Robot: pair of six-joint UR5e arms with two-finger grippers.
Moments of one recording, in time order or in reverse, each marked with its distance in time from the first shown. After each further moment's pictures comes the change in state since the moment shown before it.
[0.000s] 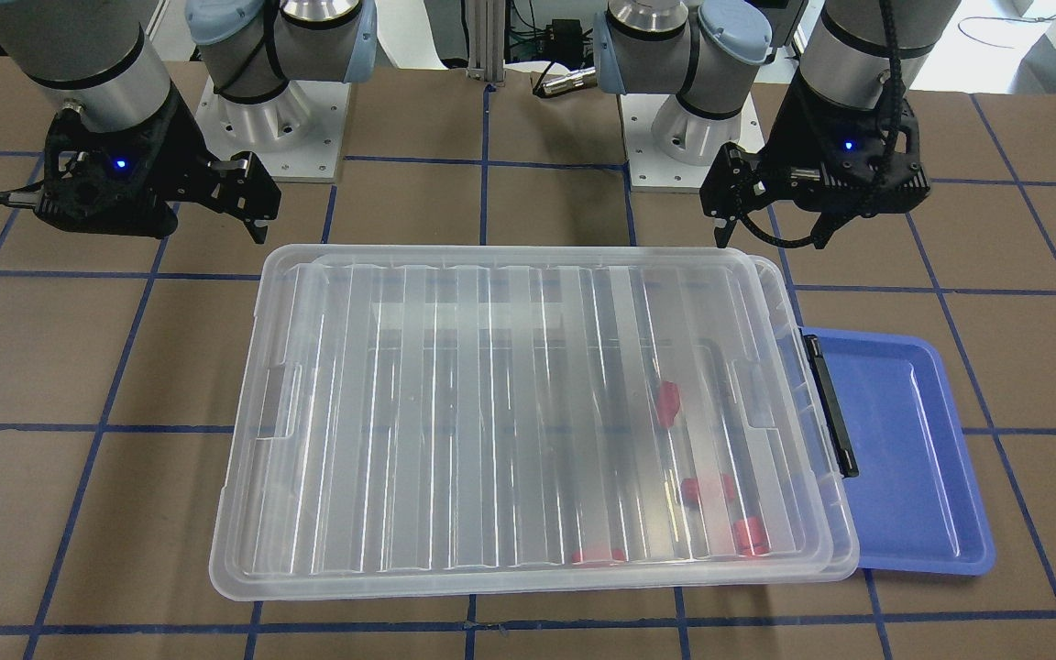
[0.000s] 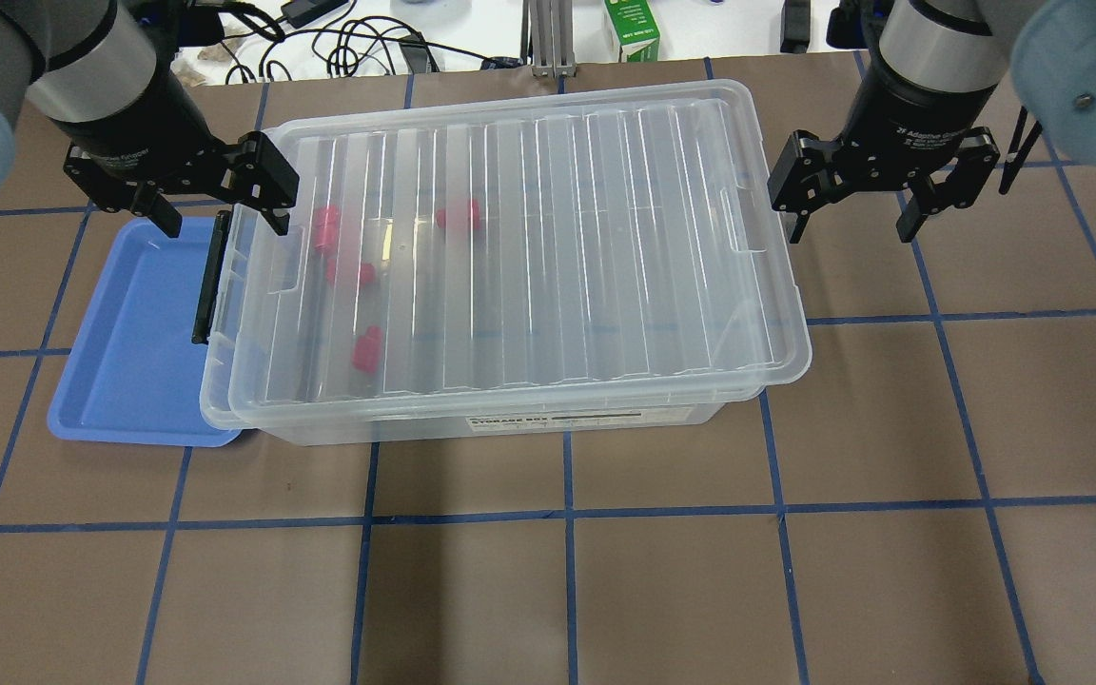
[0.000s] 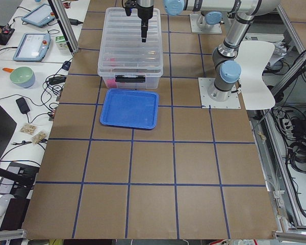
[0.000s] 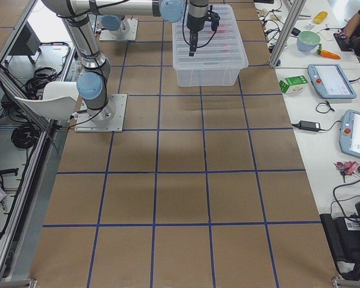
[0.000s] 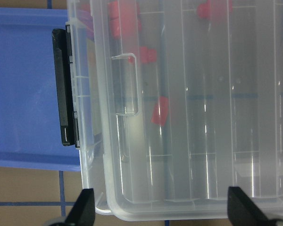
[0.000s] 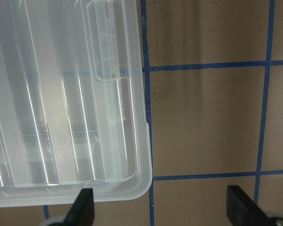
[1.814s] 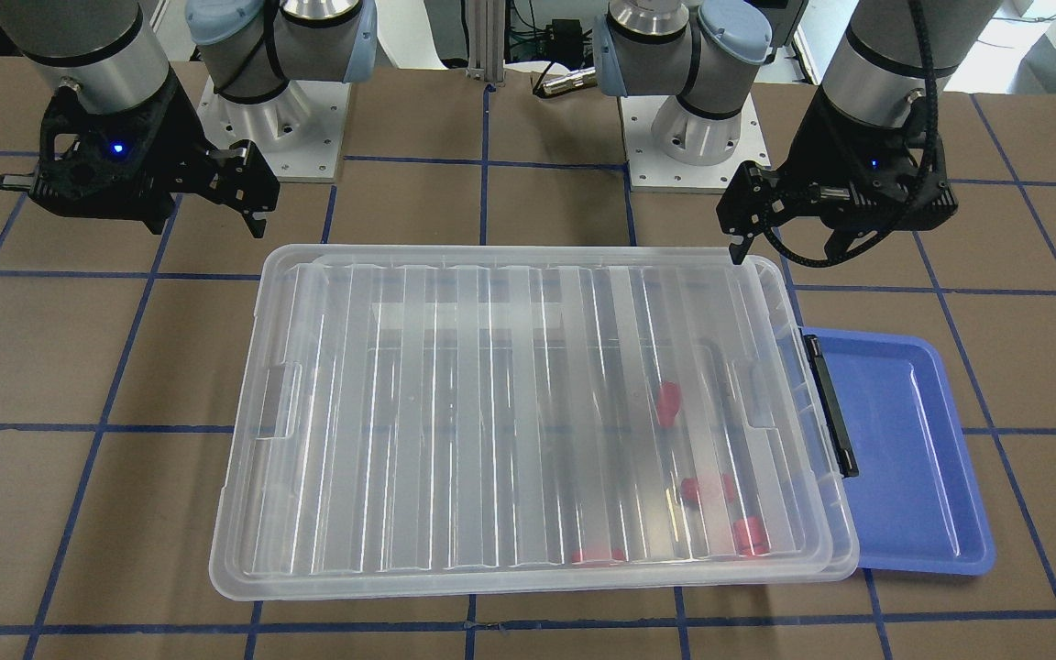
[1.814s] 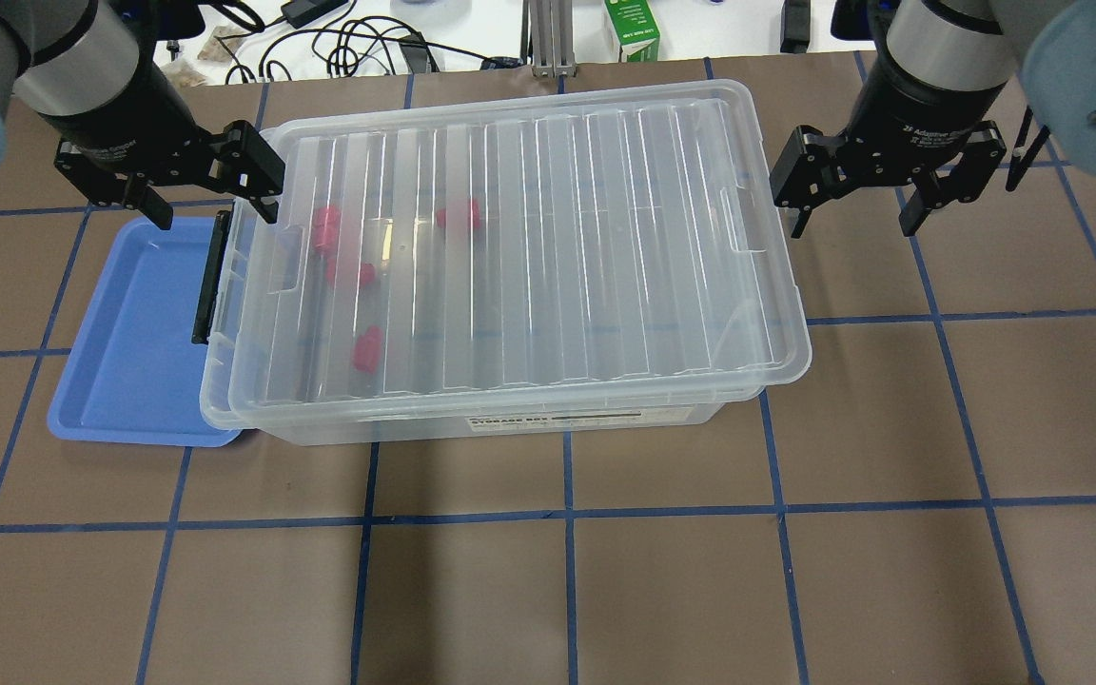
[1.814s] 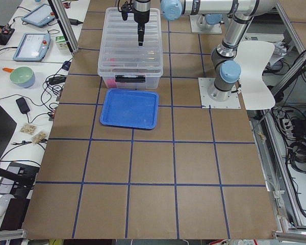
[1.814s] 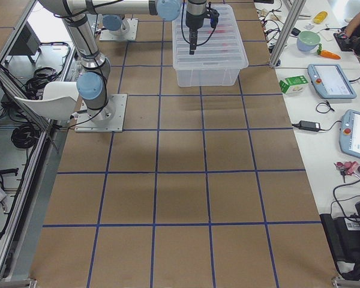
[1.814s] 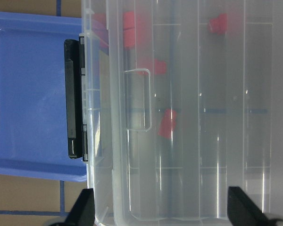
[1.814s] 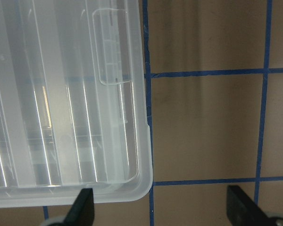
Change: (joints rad) left arm 0.031 -0.014 -0.003 0.026 -0.018 -0.001; right arm 0.001 -0.023 0.014 -0.028 0.002 -0.008
